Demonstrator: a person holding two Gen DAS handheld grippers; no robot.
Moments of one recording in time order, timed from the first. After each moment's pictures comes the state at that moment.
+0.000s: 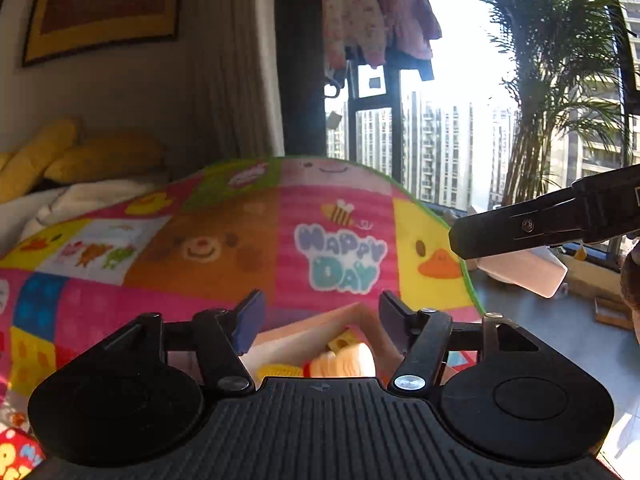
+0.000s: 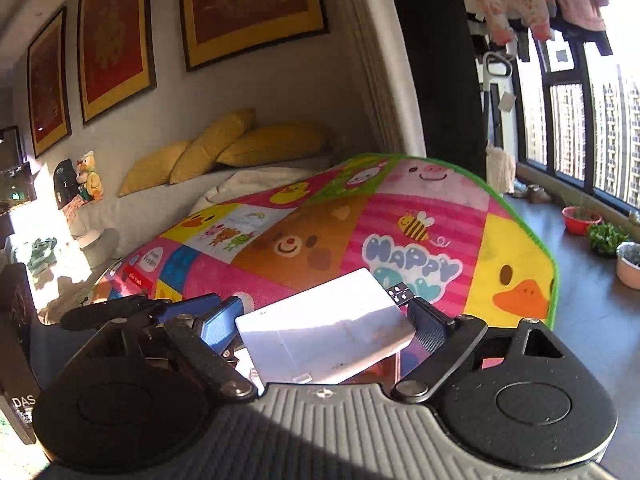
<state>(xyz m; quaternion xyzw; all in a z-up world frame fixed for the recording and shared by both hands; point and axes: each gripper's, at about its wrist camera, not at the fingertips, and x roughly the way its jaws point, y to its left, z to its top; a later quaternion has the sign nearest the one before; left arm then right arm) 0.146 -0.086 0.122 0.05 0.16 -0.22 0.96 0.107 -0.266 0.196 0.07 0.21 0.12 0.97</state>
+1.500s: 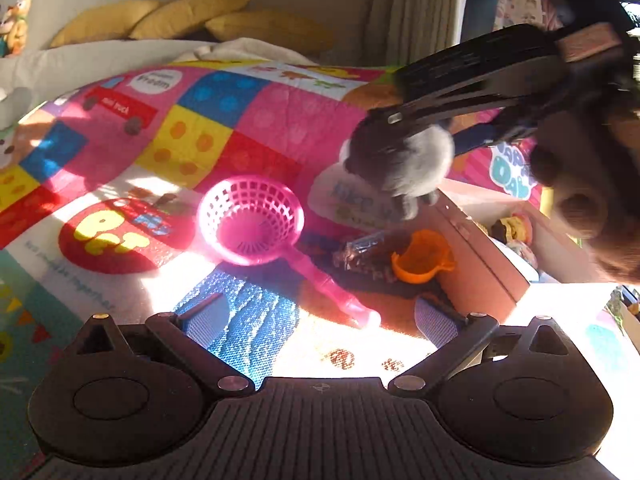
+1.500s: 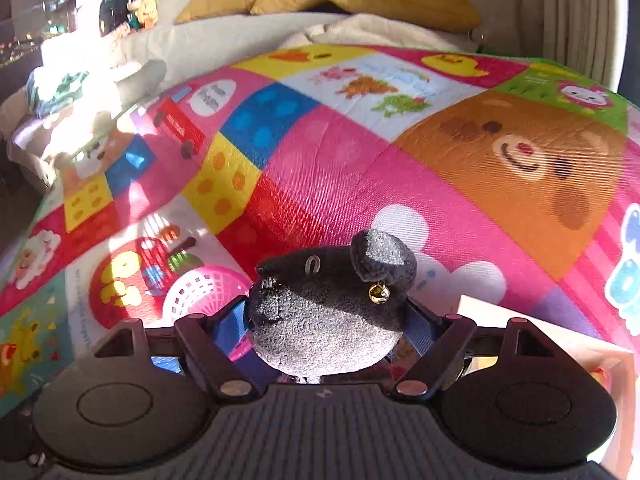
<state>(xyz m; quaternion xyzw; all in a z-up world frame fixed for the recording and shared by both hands) 0.099 0.085 0.012 -0.09 0.26 -0.07 0.96 0.243 -0.029 0.116 -0.08 0.36 0.20 0.91</state>
